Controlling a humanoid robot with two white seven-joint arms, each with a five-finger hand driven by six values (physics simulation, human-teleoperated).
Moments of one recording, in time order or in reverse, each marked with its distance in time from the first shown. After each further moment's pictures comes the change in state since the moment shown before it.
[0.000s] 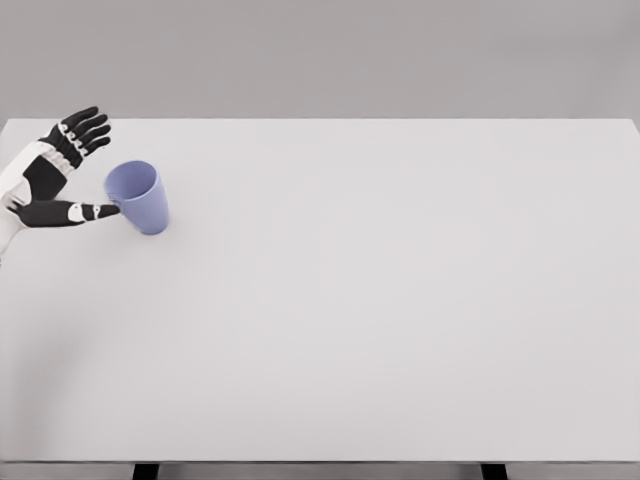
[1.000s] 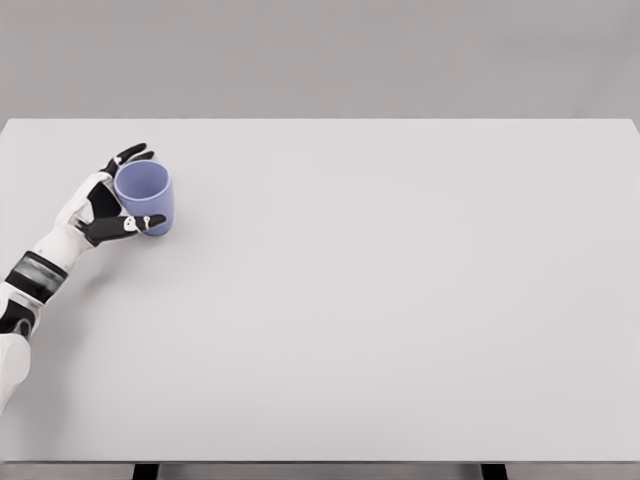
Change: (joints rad) left arm -0.130 -0.204 -0.094 0.375 -0.003 0.005 0.000; right arm 0.000 0.000 0.000 0.000 0.000 0.000 0.000
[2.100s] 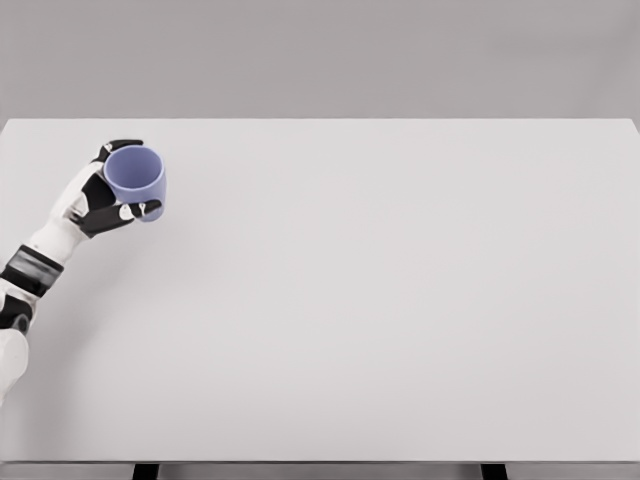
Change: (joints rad) left arm -0.015 0.007 -0.015 0.009 -0.003 -0.082 -0.001; right arm 0.000 0.000 0.000 0.000 0.000 0.000 0.000
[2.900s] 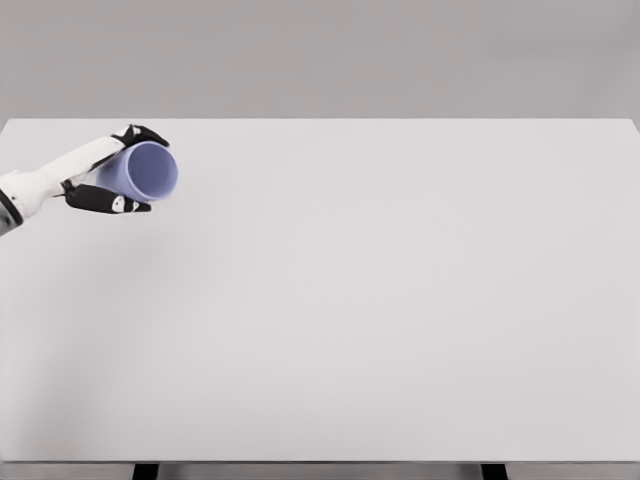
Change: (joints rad) left arm -0.052 0.208 -0.005 -0.386 -0.612 0.127 -0.001; right arm 0.000 0.000 0.000 0.000 0.000 0.000 0.000
